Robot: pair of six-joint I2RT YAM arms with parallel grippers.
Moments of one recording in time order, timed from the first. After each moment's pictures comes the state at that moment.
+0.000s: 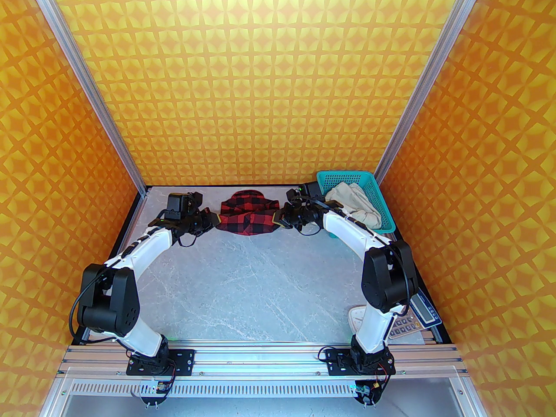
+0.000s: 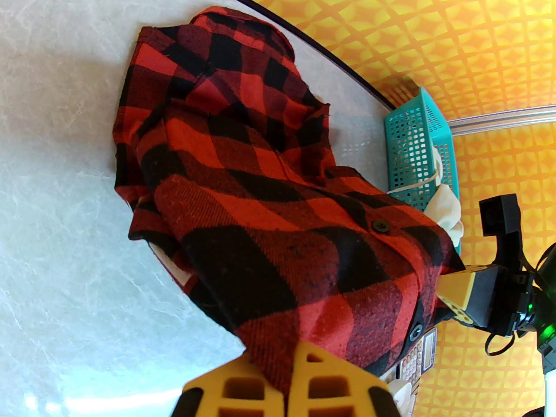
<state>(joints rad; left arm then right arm) -0.15 1.60 1.15 -0.26 0.54 -0.65 0.32 1.84 1.46 -0.49 -0.61 0.67</state>
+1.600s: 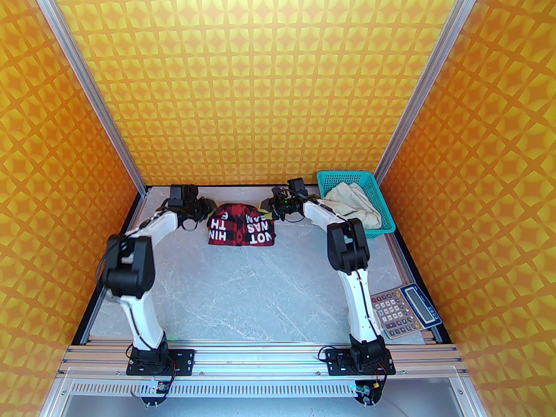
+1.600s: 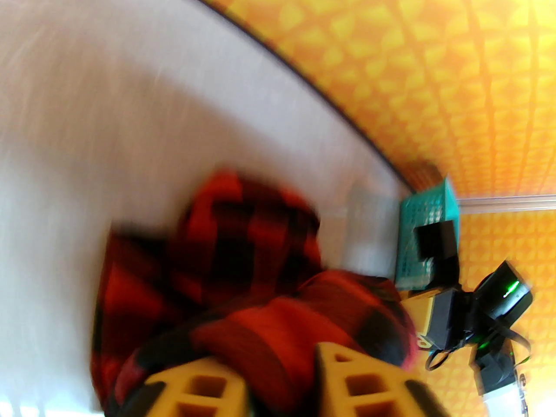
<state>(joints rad) -0.05 2.06 1.51 -0.08 0.57 -0.80 0.26 2.50 2.03 -0.24 -0.96 0.89</state>
